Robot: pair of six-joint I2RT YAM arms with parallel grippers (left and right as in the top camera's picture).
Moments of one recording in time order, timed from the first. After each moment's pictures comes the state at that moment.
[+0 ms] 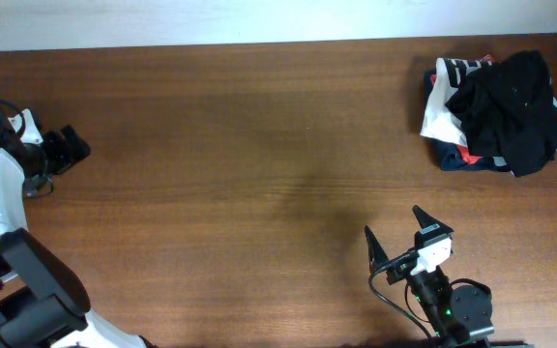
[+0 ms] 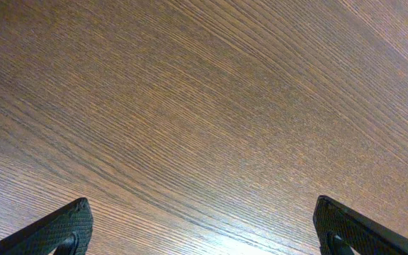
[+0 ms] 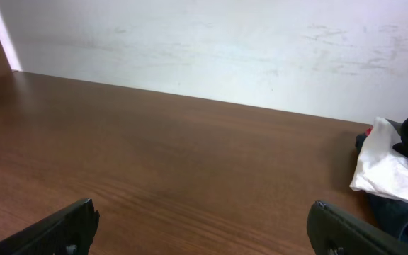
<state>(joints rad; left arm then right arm) 0.52 1.87 1.50 -0.80 0.24 -0.08 0.18 0.01 0.01 -0.05 -0.17 -0.02</state>
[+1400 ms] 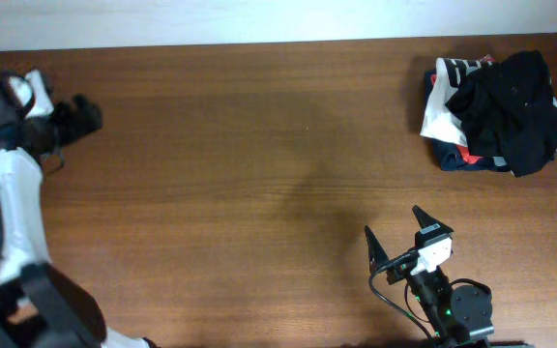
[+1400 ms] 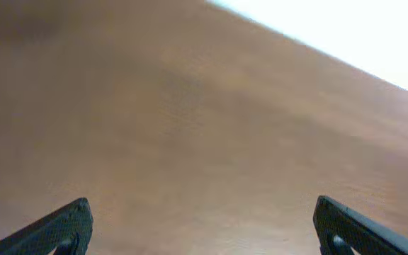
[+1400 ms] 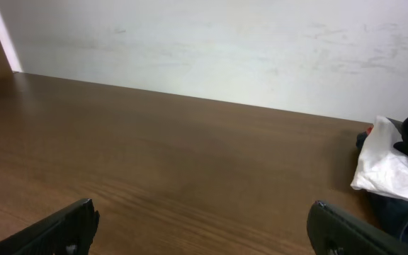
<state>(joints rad) 0.39 1.72 1.50 -0.65 0.30 -0.08 0.18 0.01 0.01 -0.06 -0.17 -0.01</state>
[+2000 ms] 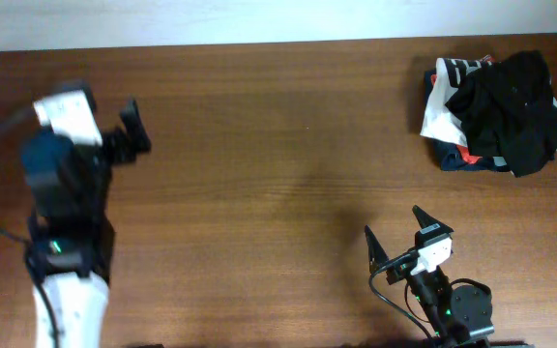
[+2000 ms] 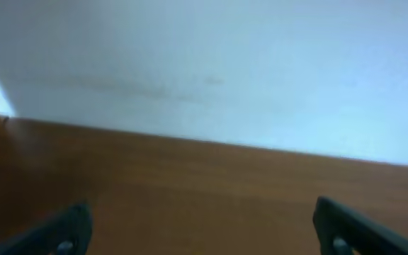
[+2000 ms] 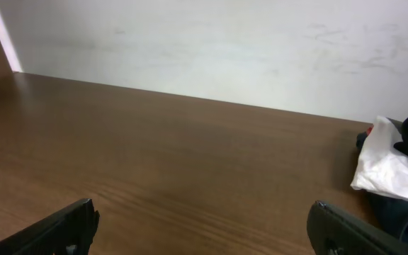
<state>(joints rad) 0.11 1.06 0.91 -0.07 0.02 -0.08 0.18 0.01 0.01 -0.06 -0.17 -0.01</state>
